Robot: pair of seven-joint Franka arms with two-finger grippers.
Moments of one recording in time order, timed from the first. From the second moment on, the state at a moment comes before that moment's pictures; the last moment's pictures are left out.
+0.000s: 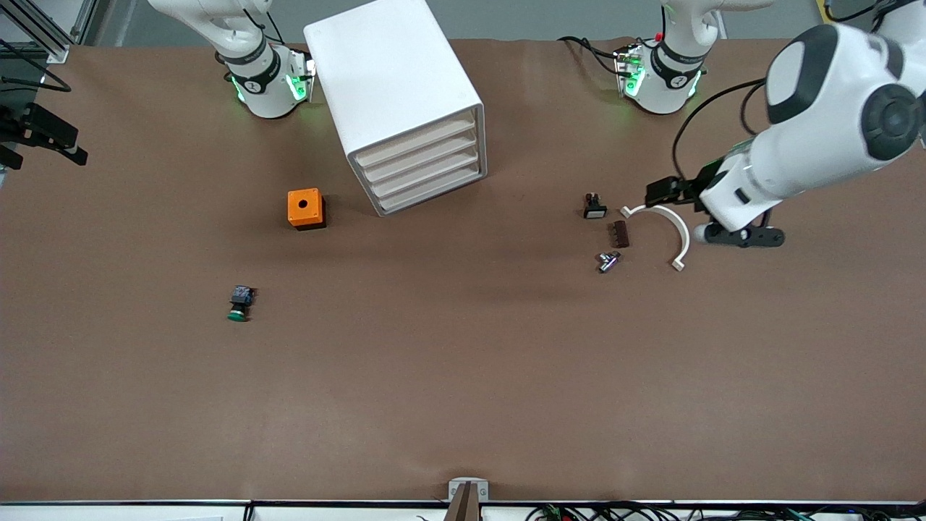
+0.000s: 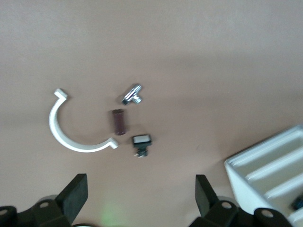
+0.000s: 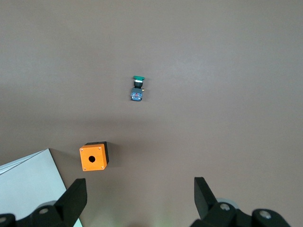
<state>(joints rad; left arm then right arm) -0.01 0.03 -0.19 -1.82 -0.23 1.66 -0.09 -0.02 -0.14 -0.09 -1.67 0.02 1.53 -0.15</state>
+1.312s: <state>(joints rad) 0.03 -0.13 0.01 -1.73 -0.07 1.55 0.14 -0.02 -0.14 -0.09 -1.67 0.02 1.53 -0.15</state>
